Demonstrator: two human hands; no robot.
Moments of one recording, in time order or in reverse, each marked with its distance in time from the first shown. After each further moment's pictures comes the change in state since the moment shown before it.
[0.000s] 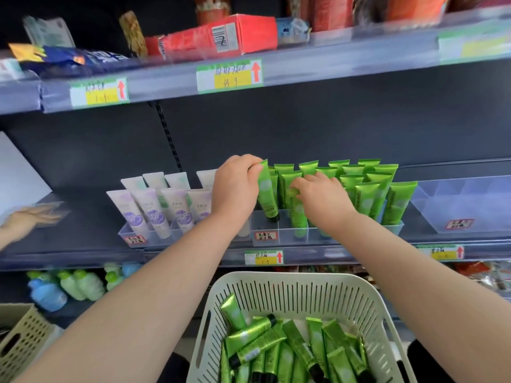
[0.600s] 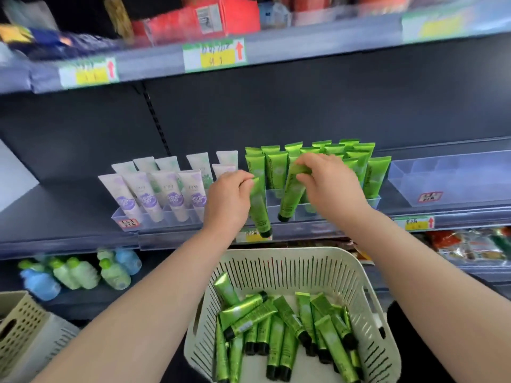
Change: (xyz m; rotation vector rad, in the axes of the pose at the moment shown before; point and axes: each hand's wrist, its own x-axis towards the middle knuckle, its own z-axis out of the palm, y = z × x) left_hand -0.065 -0.004 0.000 0.010 -0.112 -0.062; right_hand -0.062 -0.006 -0.043 0.273 0.200 0.110
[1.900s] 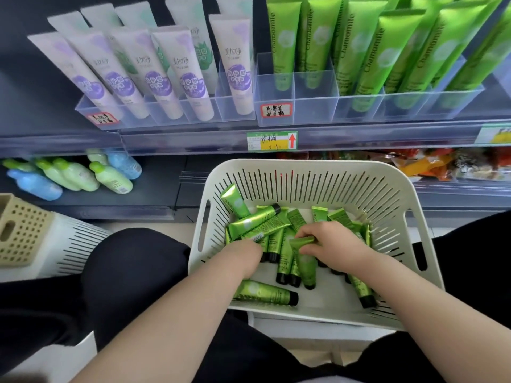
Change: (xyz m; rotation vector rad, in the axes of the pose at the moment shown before) left_hand -0.178 -0.152 0.103 0.654 -1.425 -0.106; right_hand -0.168 0.027 0.157 0.259 -1.000 0.189
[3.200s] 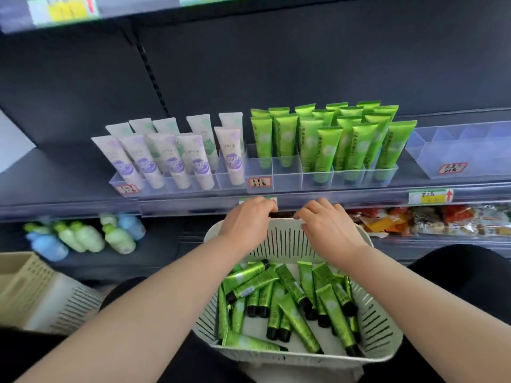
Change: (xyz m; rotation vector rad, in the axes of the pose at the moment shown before) left_hand -0.068 0.023 -0.153 -0.177 0.943 0.135; right_hand -0.008 -0.020 -0.096 -0.590 0.699 -0.184
